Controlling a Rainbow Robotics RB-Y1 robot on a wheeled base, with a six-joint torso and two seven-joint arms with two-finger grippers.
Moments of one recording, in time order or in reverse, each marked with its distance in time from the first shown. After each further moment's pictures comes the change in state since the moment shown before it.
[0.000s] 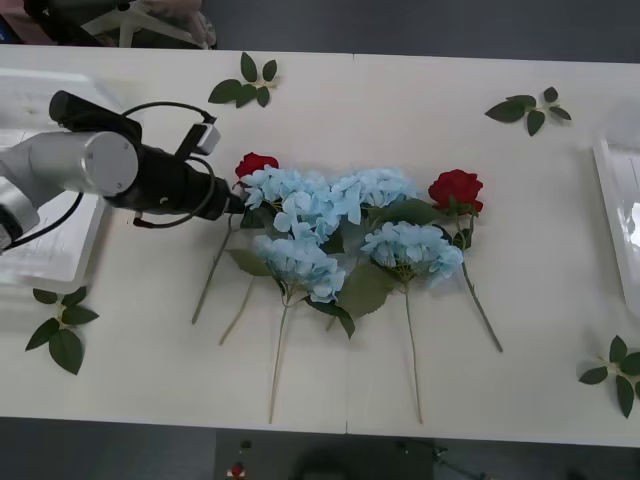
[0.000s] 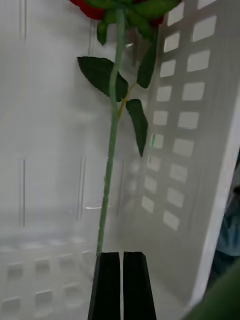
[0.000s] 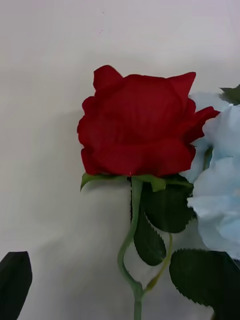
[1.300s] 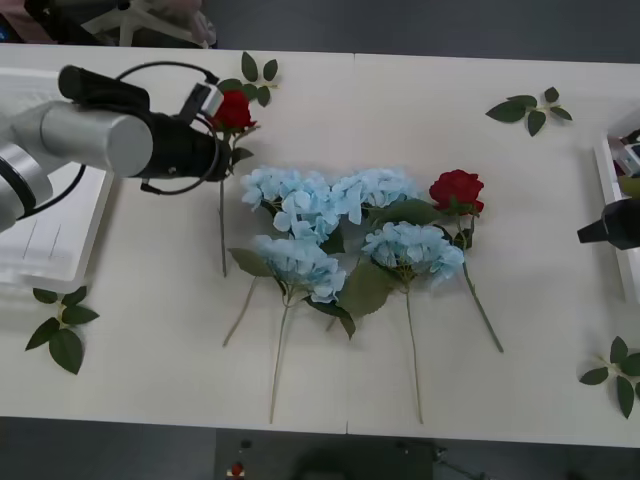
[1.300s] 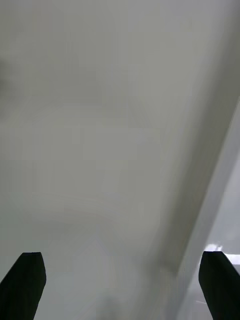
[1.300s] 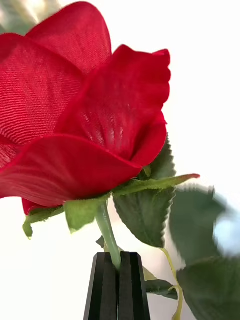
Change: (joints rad) right arm -0.001 0.127 -0.002 -0.419 -0.233 0.203 -0.127; left arm -0.128 -0.016 -0.080 0.094 -0.095 -0.186 0.000
